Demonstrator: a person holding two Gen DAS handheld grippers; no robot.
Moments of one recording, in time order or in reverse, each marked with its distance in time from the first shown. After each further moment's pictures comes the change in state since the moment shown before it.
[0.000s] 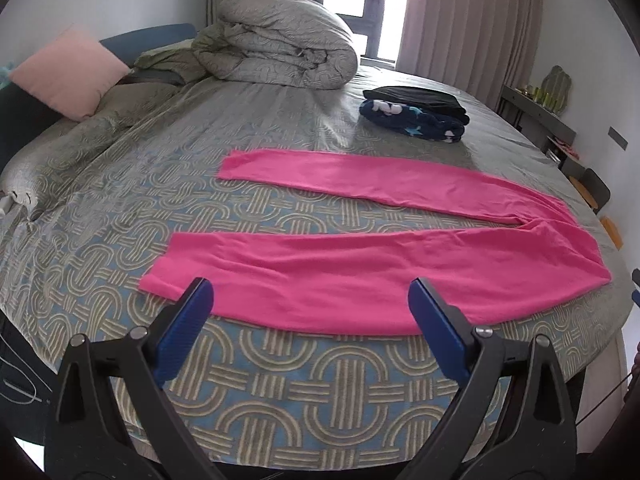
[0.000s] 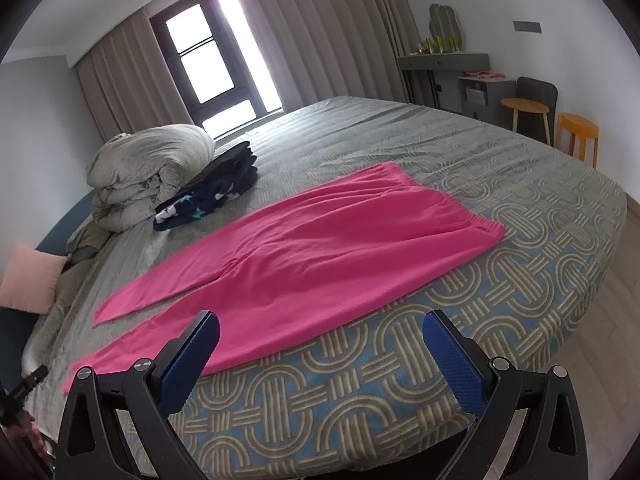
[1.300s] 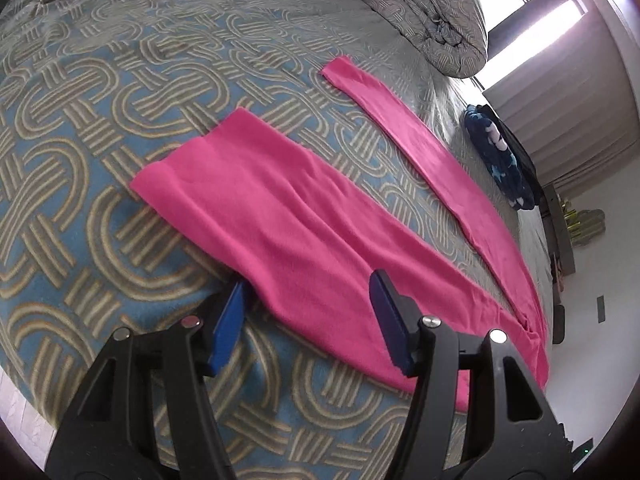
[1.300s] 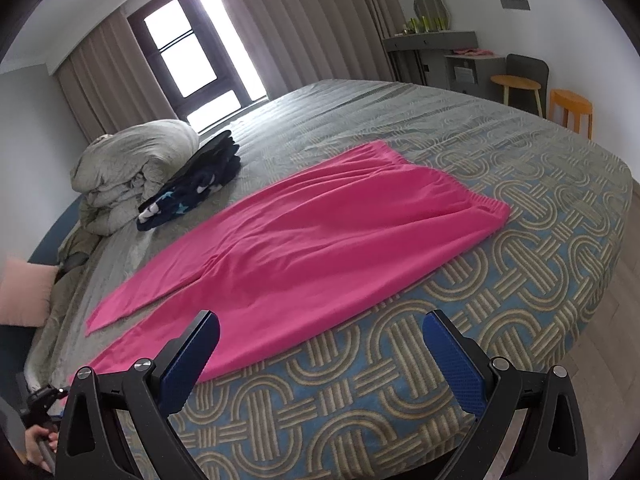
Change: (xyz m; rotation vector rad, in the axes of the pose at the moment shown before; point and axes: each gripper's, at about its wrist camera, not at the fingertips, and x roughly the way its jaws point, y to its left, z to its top) left arm 0.100 0.107 -0.024 -0.601 0.251 -0.095; right arm 0.031 -0.012 0.003 0.062 0.056 -0.018
